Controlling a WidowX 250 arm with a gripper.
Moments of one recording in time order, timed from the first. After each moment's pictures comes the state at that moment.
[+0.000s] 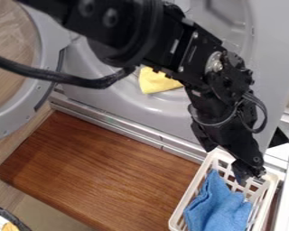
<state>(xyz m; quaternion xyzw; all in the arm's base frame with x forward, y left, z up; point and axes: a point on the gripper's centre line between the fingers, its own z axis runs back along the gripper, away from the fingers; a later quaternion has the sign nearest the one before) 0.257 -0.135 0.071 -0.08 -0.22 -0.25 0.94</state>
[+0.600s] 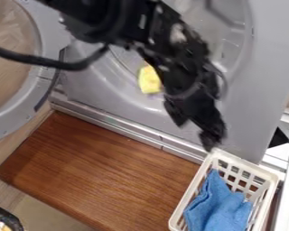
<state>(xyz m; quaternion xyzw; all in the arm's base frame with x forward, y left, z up) 0.284 -0.076 0.073 -0.05 -0.23 -0.21 0.95</state>
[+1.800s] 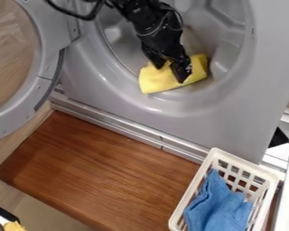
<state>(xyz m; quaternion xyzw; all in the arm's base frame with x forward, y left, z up) 0.391 0.007 0.067 -0.05 -0.27 -0.19 0.94</state>
